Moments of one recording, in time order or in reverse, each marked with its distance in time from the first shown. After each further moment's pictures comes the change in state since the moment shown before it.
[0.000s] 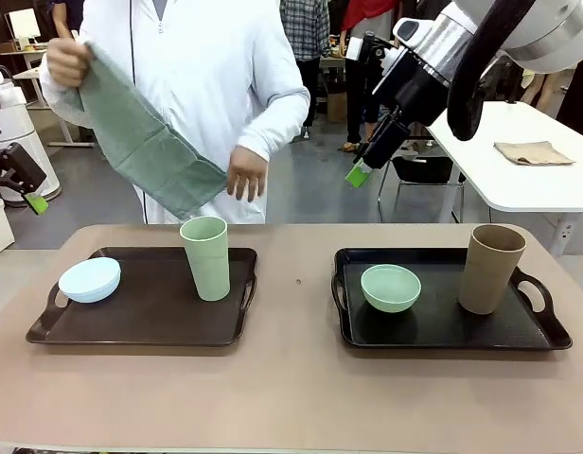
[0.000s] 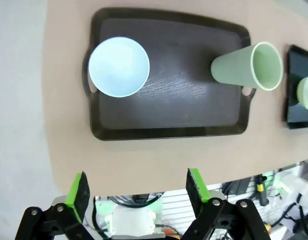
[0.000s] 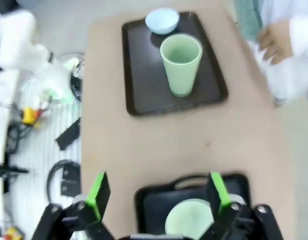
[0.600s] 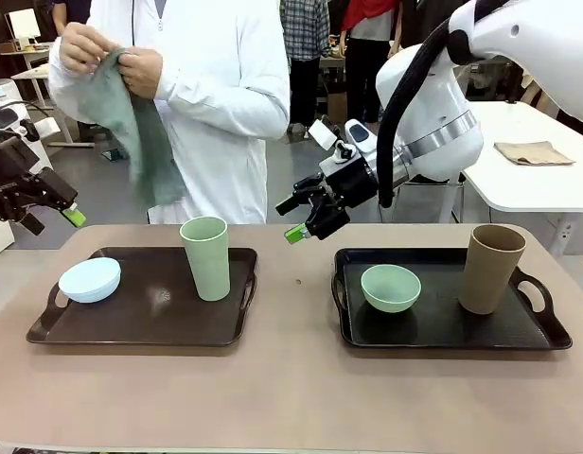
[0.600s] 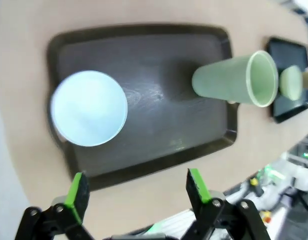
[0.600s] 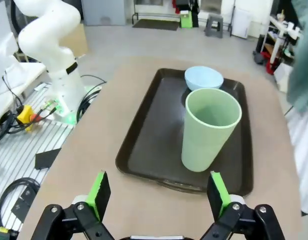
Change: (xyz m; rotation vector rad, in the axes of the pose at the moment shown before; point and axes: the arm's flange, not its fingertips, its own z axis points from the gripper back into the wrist) left arm 0.047 0.030 -0.075 -0.232 -0.020 -0.124; right arm -0.039 -0.057 -0.159 0.216 -0.366 0.304
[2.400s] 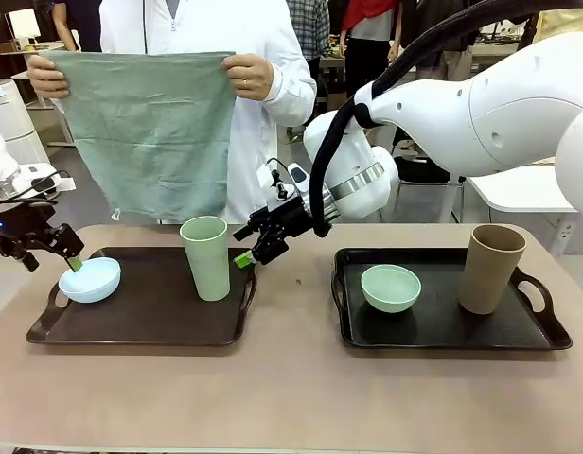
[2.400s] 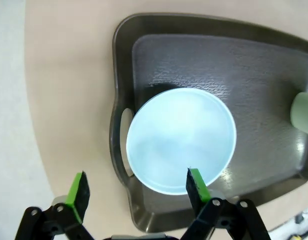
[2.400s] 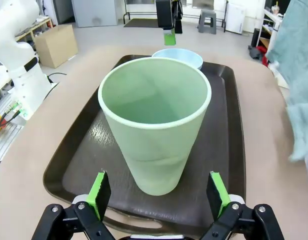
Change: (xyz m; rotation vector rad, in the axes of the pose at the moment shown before) left arm 0.018 0.071 -0.101 0.257 0.075 0.048; right arm -0.049 -0.083 -0.126 -0.013 -0.006 -0.033
